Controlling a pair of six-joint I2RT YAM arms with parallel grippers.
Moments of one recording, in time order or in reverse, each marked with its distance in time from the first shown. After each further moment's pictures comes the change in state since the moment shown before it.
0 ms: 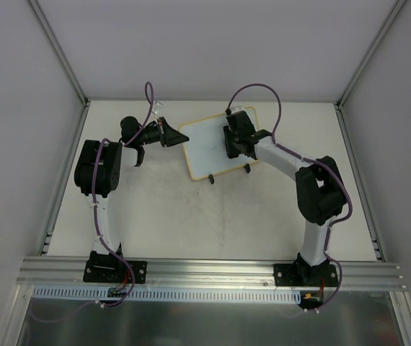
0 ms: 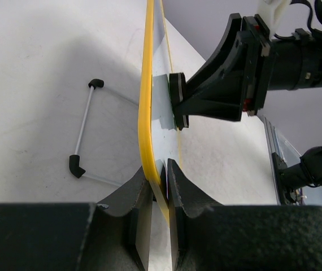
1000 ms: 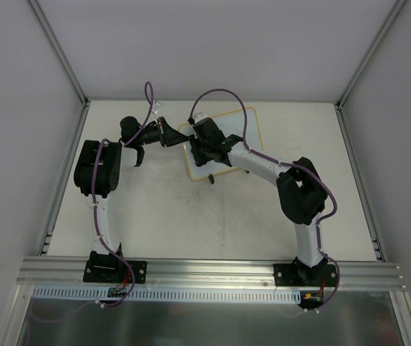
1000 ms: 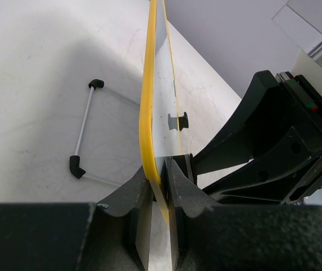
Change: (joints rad) left arm 0.001 -0.007 -0.005 -0.001 -0.003 0.003; right arm 0.228 0.119 0.181 -0.029 -0.062 -0.001
